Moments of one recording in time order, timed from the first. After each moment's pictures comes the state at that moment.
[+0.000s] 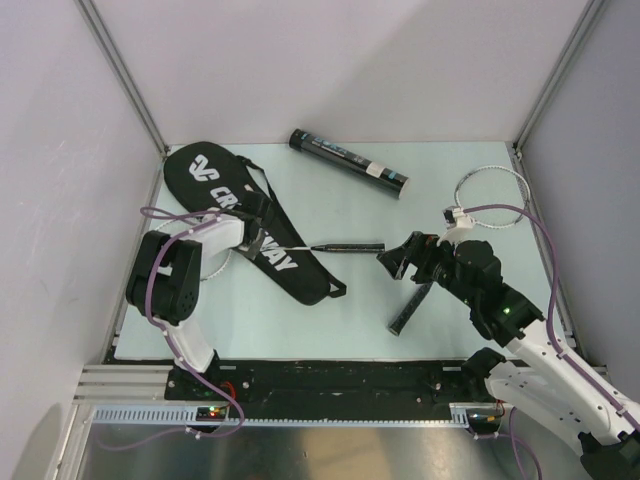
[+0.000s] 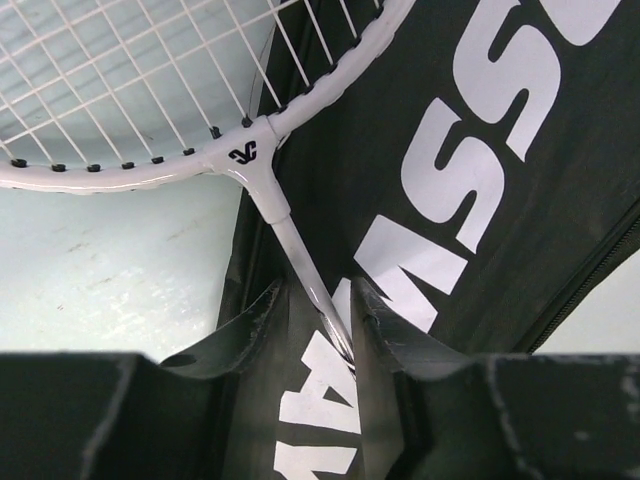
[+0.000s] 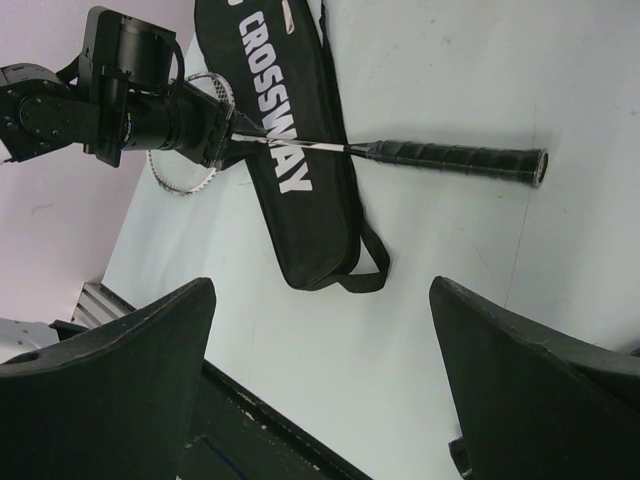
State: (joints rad) left arm -0.30 1.76 1.05 -0.52 -0.45 -1.45; right arm 0.62 0.69 0.67 -0.25 -0.02 0.65
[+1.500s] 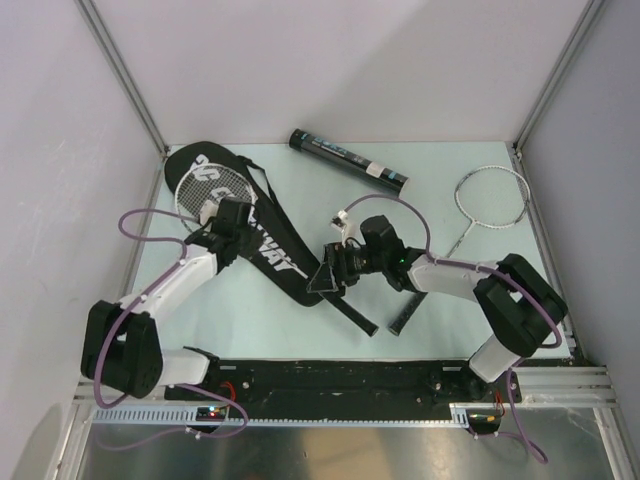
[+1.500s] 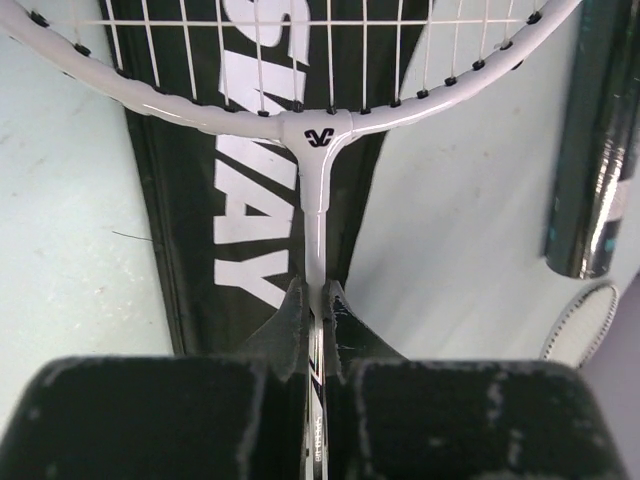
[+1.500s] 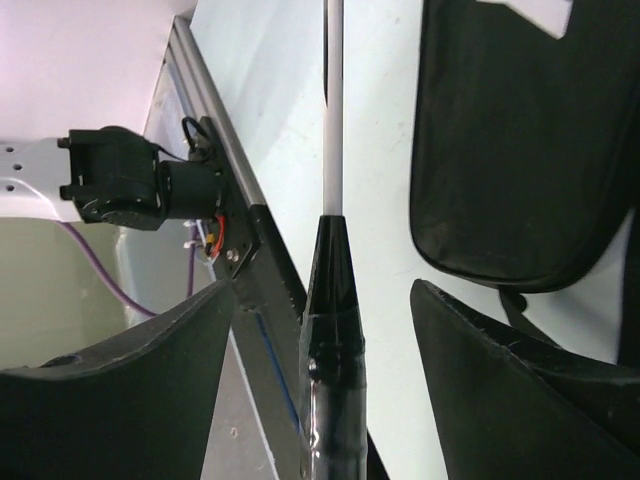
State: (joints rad) left arm -0.33 1.32 0.87 -0.43 -0.22 -1.24; right arm 0.73 1.61 0.83 0.26 -0.66 0.62
